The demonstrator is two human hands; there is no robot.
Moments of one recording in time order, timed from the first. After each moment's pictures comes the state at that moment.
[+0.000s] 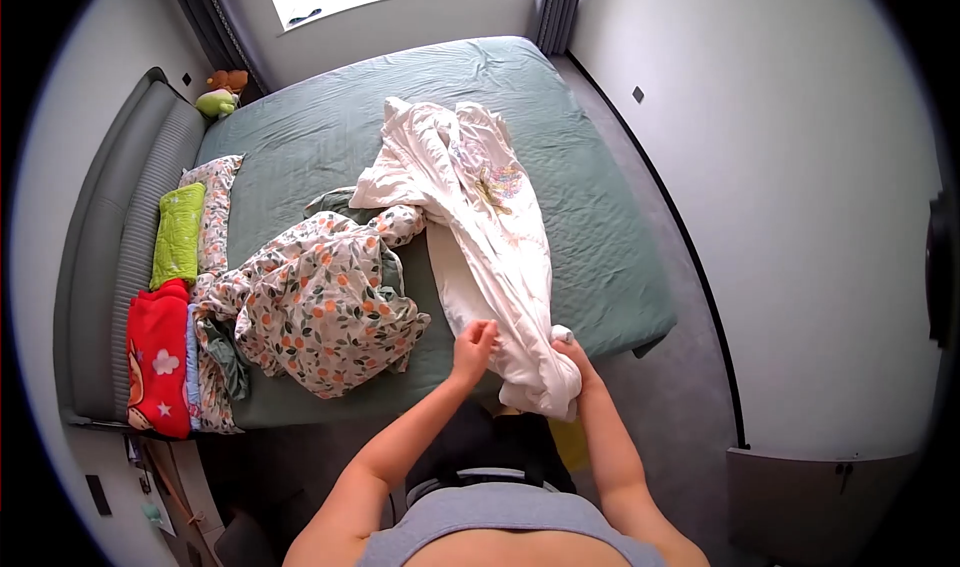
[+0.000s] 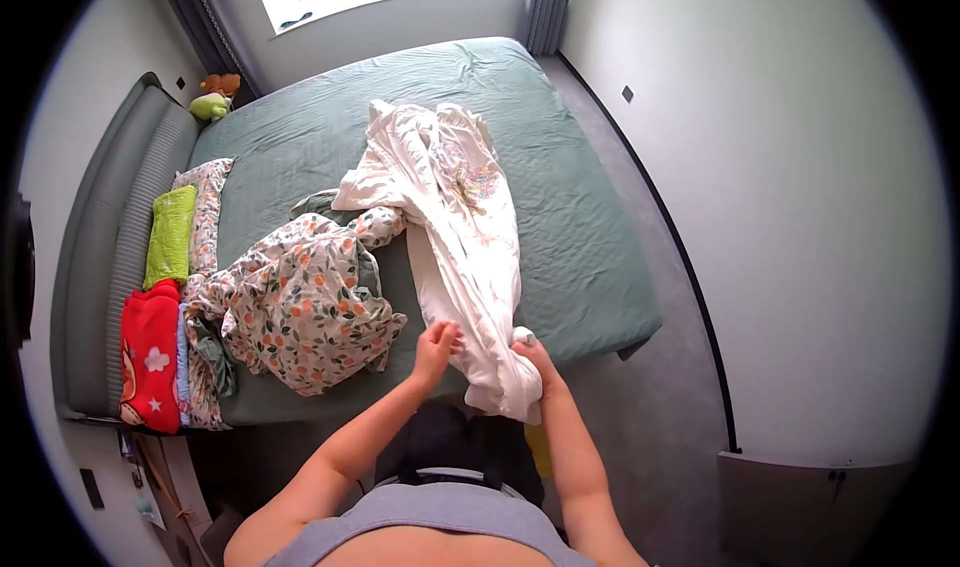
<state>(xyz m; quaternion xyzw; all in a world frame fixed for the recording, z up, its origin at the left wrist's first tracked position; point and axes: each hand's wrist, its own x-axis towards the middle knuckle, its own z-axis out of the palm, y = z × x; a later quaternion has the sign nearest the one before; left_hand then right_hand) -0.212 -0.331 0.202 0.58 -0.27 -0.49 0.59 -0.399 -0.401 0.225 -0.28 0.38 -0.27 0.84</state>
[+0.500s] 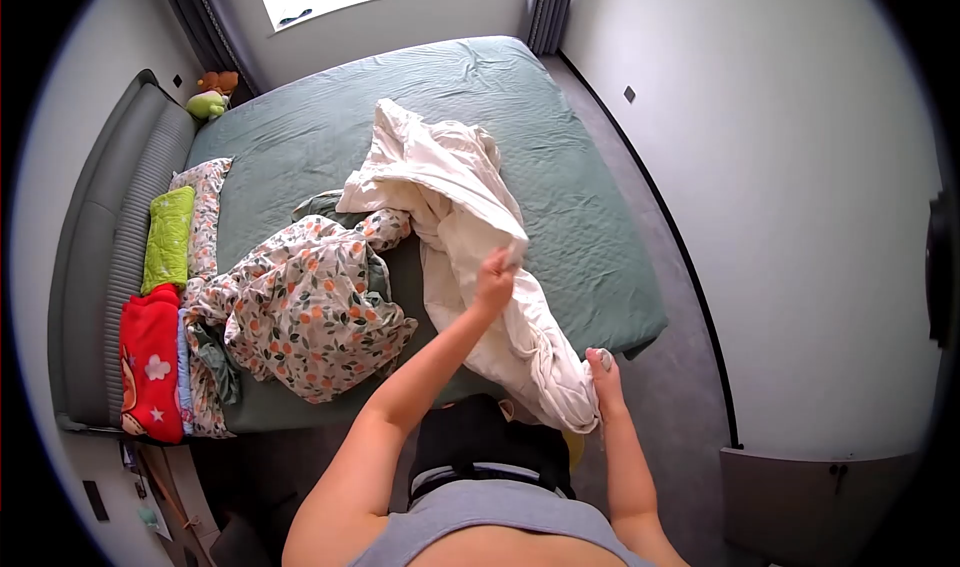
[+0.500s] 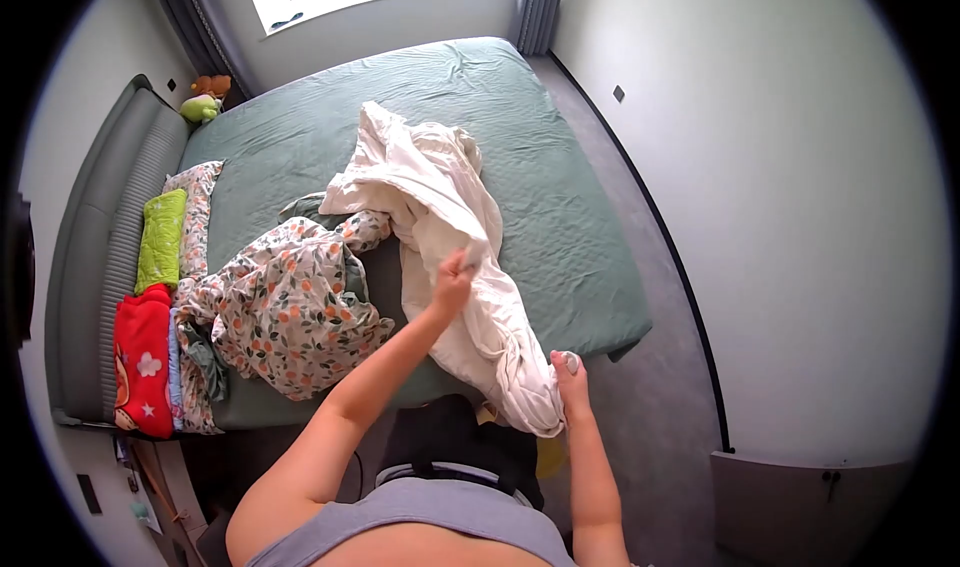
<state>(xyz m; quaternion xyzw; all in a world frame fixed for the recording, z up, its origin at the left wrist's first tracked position) -0.212 -0.471 0.222 0.50 -0.47 -0.33 0.65 -0.484 -0.395 0.225 -0.42 0.60 -0.34 0.59</state>
